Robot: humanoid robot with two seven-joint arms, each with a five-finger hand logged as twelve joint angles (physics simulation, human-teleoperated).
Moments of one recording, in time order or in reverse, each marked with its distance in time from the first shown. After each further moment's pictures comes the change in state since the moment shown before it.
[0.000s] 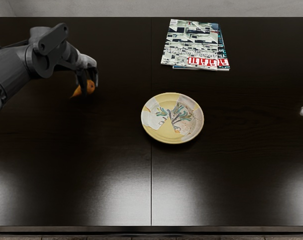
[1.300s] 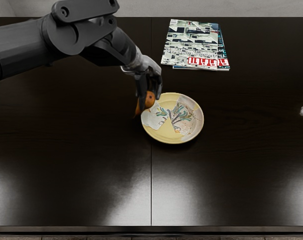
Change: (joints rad) left arm -0.291 0.000 -0.119 -0.499 -0.234 -0.011 0.135; right arm 0.000 0.000 0.000 0.000 0.000 0.000 0.000
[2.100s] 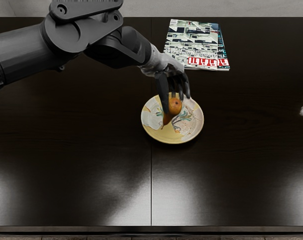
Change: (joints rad) left arm 0.055 0.000 -0.208 -0.012 0.005 0.016 0.000; right arm 0.000 0.000 0.000 0.000 0.000 0.000 0.000
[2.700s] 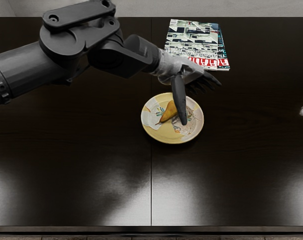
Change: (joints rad) left arm 0.134 0.000 -0.234 -0.003 -0.083 -0.011 -0.008; right arm 0.000 0.000 0.000 0.000 0.000 0.000 0.000
